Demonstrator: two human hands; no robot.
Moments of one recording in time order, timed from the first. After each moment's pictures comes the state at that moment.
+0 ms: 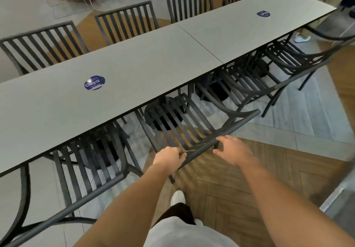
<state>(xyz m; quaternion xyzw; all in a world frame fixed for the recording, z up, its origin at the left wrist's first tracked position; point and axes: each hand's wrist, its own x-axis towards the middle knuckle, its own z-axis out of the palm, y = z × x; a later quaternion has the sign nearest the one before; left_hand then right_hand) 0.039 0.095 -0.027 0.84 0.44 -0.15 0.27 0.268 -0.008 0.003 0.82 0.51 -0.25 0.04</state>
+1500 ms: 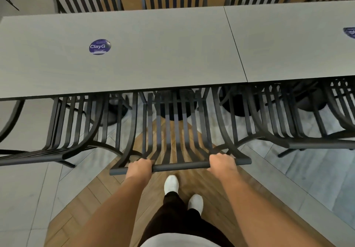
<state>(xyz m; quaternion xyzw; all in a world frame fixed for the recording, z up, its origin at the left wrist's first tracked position) 0.194 0.088 -0.103 0.68 0.65 -0.26 0.22 0.481 0.108 -0.080 0.64 0.68 -0.24 0.29</state>
